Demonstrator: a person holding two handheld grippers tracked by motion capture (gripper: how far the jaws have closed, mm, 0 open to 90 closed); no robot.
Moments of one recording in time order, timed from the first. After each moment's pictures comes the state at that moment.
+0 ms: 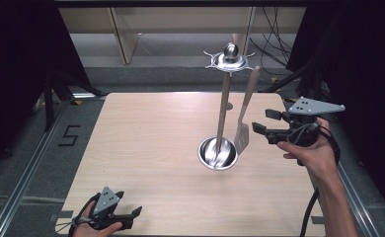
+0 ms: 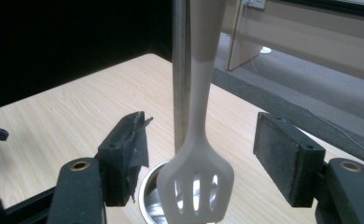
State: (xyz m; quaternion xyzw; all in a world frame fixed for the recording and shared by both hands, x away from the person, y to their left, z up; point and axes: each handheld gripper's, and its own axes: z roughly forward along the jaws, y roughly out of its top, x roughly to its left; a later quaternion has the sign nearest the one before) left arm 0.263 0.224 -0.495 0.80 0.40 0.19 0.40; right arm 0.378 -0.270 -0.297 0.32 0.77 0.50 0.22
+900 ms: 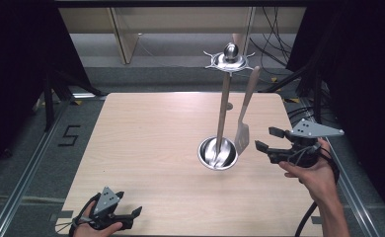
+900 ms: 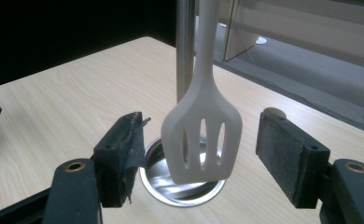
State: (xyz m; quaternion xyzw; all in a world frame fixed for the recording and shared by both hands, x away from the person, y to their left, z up) left arm 0.264 0.224 -0.496 0.81 0.39 0.19 0.40; right arm 0.353 -0.281 -0.339 0.34 0.77 0.49 0.22
